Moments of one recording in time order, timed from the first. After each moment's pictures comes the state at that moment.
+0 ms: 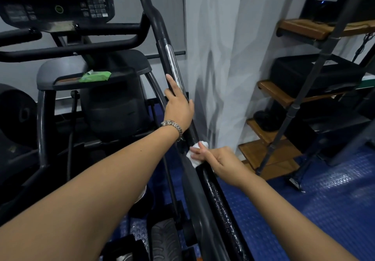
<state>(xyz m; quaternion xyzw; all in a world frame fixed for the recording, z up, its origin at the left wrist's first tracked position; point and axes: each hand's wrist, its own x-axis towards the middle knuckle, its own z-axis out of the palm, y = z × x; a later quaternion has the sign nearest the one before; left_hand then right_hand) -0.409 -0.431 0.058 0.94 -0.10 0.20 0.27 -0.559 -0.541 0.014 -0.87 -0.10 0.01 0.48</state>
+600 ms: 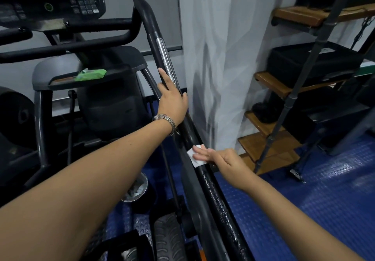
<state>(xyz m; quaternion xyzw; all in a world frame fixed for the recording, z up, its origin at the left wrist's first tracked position) -0.413 -0.431 0.060 0.94 -0.10 0.20 0.27 -0.577 -0.554 -0.011 -0.81 -0.08 0.02 0.58</state>
